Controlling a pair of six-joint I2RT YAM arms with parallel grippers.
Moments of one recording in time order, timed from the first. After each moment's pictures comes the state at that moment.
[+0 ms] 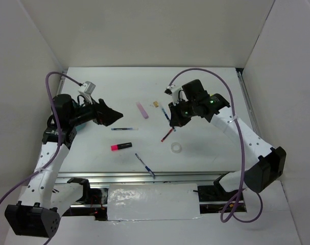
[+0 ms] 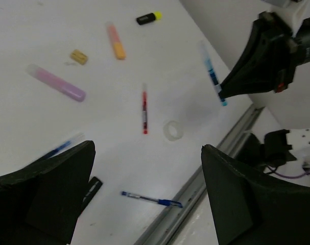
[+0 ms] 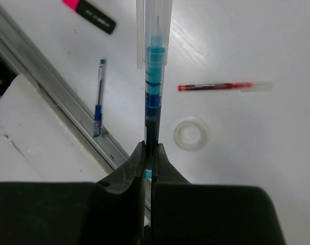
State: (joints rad) left arm -0.02 0.94 0.95 -0.33 0.78 -0.28; right arm 0.50 1.38 1.38 -0.89 -0.35 -0.06
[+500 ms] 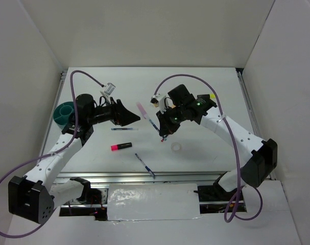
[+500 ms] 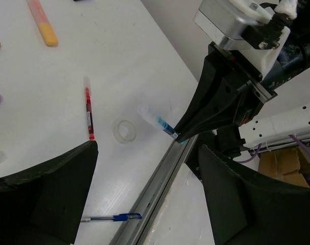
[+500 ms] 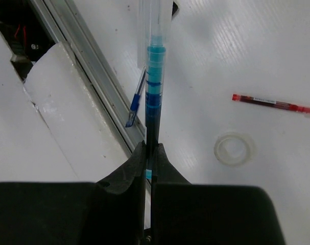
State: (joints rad) left arm -0.26 1.09 0.84 0.04 0.79 -0.56; right arm 0.67 1.45 1.39 -0.90 -0.45 -0.07
